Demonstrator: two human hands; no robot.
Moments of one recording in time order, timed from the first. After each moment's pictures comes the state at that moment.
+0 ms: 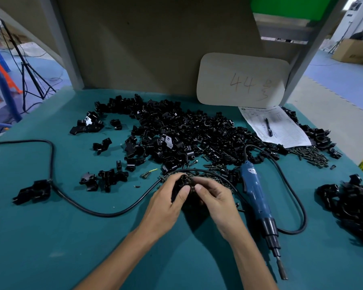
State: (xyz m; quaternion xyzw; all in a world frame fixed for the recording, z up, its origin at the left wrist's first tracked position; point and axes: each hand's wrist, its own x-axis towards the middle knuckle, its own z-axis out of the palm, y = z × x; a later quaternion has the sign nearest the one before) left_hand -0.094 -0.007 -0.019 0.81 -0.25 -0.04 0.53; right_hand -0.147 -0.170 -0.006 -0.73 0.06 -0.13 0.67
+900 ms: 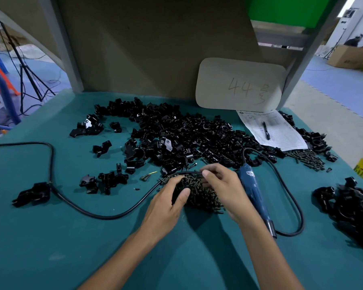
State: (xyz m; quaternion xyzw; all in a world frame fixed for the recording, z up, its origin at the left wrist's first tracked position) left_hand -0.093 -0.007 -0.022 0.82 -0.24 -0.06 0.52; right_hand -0.126 -0.191 0.037 -0.80 0.13 -0.12 0.57
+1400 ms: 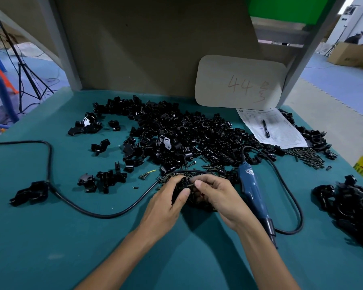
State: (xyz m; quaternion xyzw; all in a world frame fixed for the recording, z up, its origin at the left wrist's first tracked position) left_hand -0.094 -0.008 -0.020 0.82 -0.26 -0.05 0.50; right_hand -0.139 -0.182 0.026 -0.68 0.09 -0.01 0.72
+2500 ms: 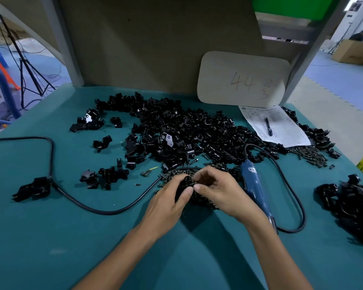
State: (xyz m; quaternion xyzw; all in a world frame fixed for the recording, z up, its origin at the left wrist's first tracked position) left_hand -0.093 -0.008 -0.022 0.83 -0.27 -0.07 0.48; right_hand -0.137 -0.194 0.037 -0.84 -0.02 -0.02 0.54
